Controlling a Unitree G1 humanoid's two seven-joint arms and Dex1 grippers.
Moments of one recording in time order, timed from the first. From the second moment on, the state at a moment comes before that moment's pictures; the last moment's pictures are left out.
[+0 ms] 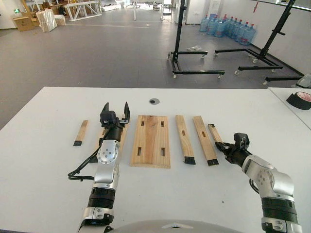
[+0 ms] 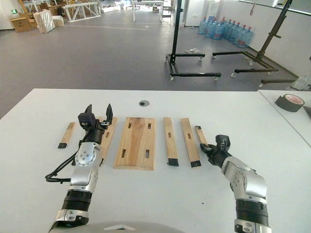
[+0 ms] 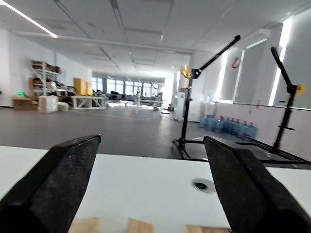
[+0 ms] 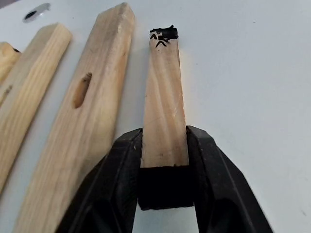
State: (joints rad) left arm -0.17 -0.03 0.01 0.14 -0.05 -0.22 -0.01; right arm -0.07 -0.38 -0.32 0.03 0.43 0.80 0.28
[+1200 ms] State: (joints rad) left arm -0.21 0.03 0.08 0.00 -0.93 0.62 -0.50; right arm -0.19 -0.43 0.22 -0.07 0.14 0.08 0.75
